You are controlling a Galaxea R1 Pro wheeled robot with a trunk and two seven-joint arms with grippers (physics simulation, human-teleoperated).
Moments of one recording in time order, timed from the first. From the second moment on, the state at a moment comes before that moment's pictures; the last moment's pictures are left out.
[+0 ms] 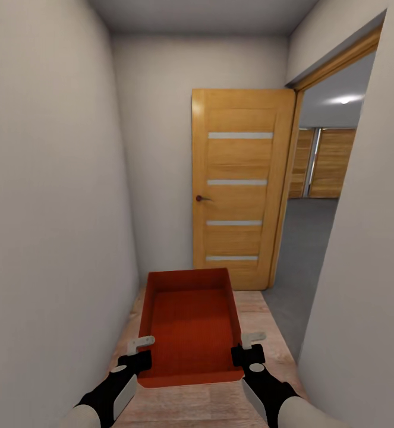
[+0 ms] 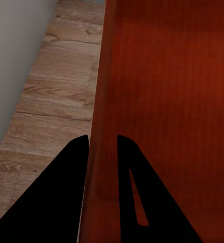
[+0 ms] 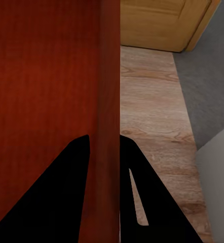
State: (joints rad) left arm -0.57 -0.07 -0.11 -0.34 0.25 0.01 0.15; right arm -0.62 0.13 0.23 -0.24 -0.04 -0.09 -0.26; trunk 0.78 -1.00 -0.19
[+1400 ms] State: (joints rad) left arm -0.57 -0.07 -0.12 -0.35 0.25 0.02 0.15; right arm -0.62 0.13 0.23 -0.24 -0.04 -0.09 -0.26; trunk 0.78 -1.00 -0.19
